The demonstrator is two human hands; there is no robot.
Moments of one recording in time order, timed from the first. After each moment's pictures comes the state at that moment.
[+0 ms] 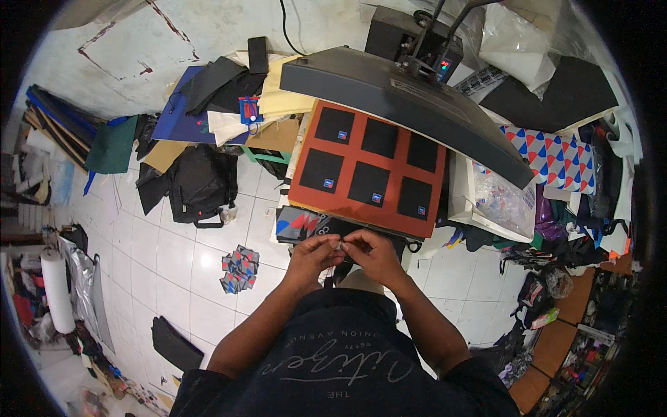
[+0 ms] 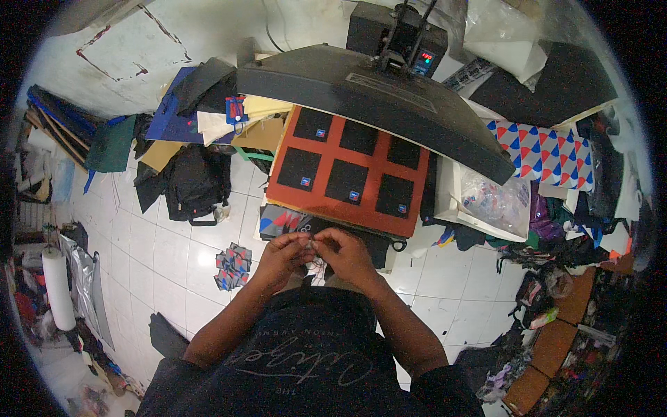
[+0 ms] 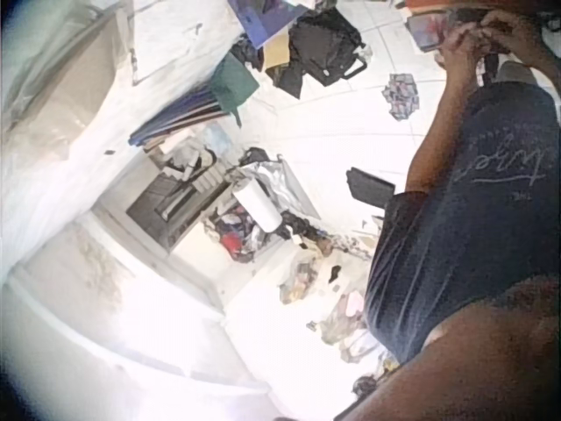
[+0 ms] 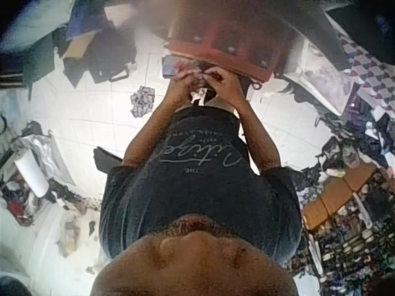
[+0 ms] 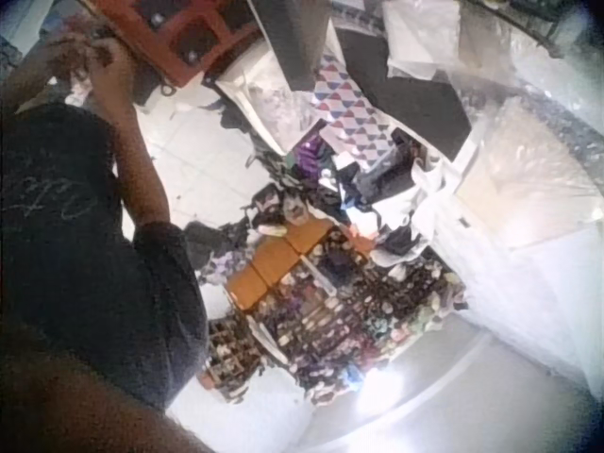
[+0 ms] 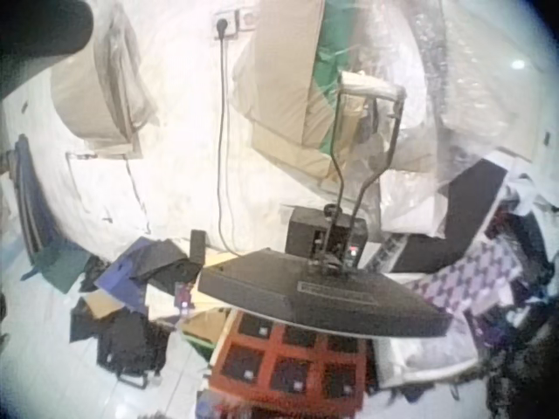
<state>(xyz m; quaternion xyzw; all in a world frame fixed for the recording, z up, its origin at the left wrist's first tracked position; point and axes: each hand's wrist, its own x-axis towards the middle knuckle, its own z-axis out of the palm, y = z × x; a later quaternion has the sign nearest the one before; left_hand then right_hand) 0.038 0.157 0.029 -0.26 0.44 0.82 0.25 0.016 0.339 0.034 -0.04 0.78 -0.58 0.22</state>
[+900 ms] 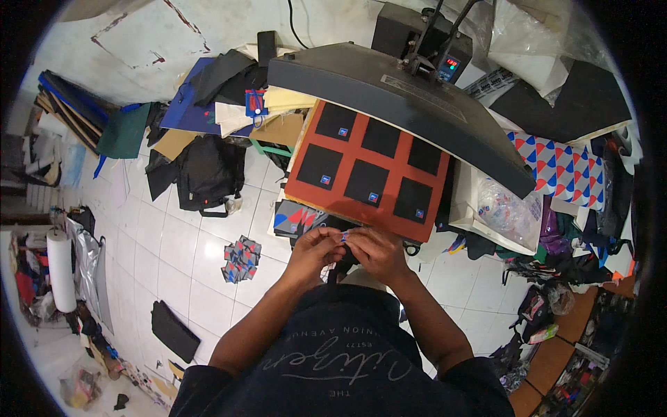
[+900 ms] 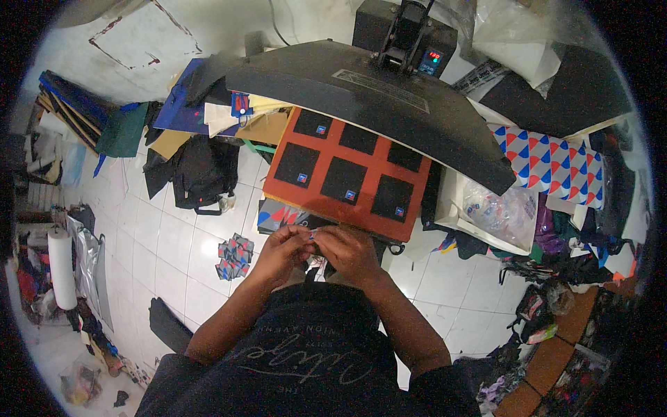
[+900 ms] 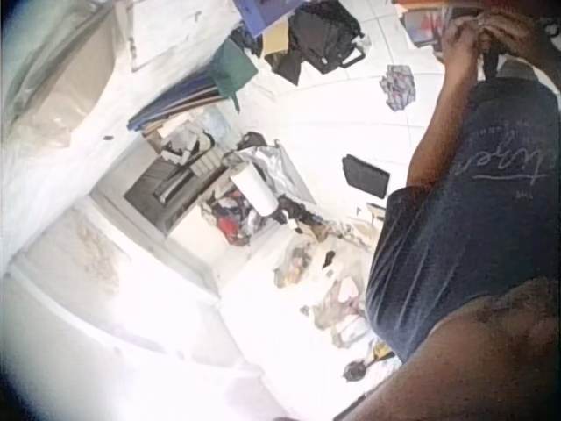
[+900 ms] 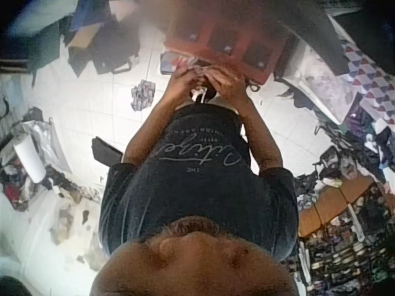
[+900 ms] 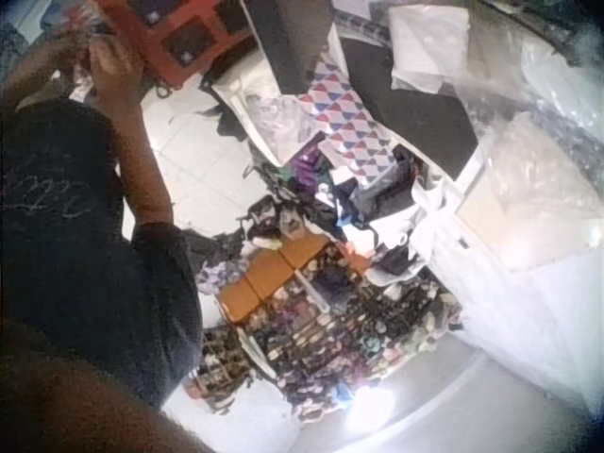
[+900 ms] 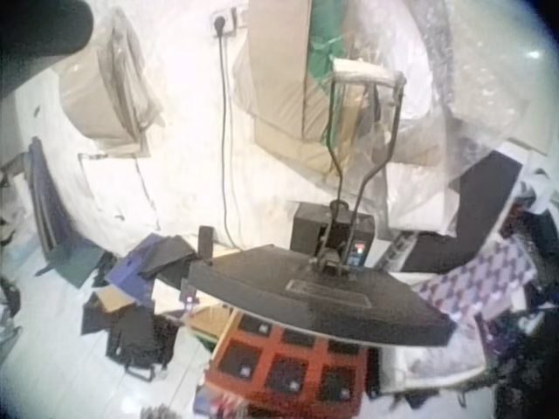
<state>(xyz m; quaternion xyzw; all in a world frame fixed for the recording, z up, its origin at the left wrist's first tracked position) 0.033 0.189 0.043 -0.27 0.46 0.82 0.22 -0.003 0.369 0.042 -0.32 0.84 -0.43 -0.09</state>
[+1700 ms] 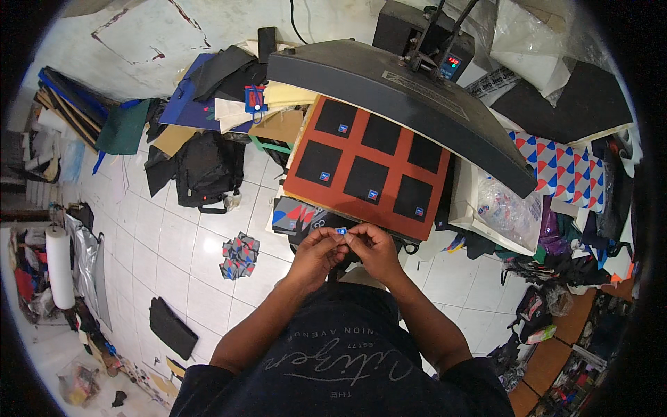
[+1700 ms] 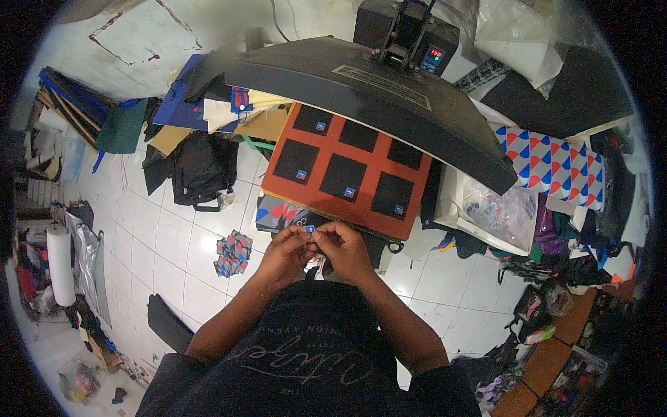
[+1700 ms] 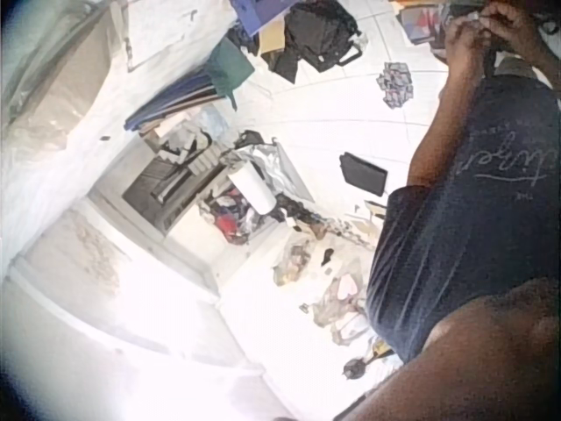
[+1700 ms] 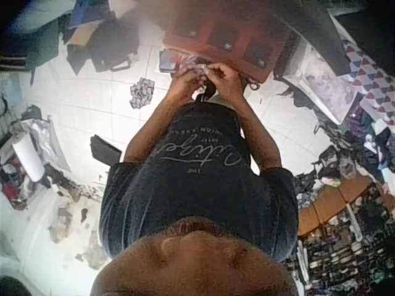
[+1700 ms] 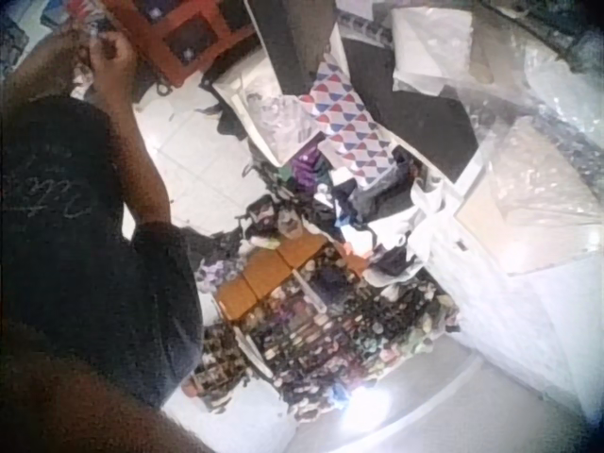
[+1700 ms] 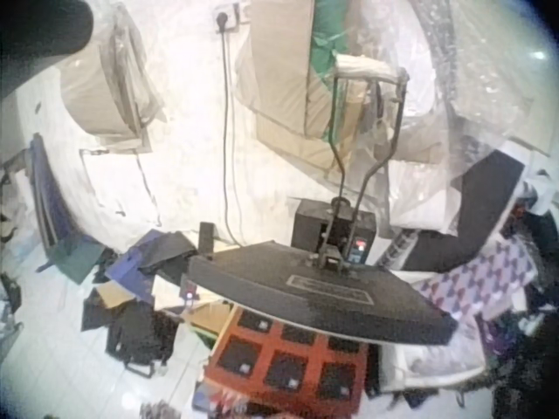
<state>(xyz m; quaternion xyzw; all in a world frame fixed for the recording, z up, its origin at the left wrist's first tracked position) 0.041 0.197 0.029 -0.29 0.36 0.87 0.20 0.012 0.360 0.025 0.00 0.70 -0.69 0.21</state>
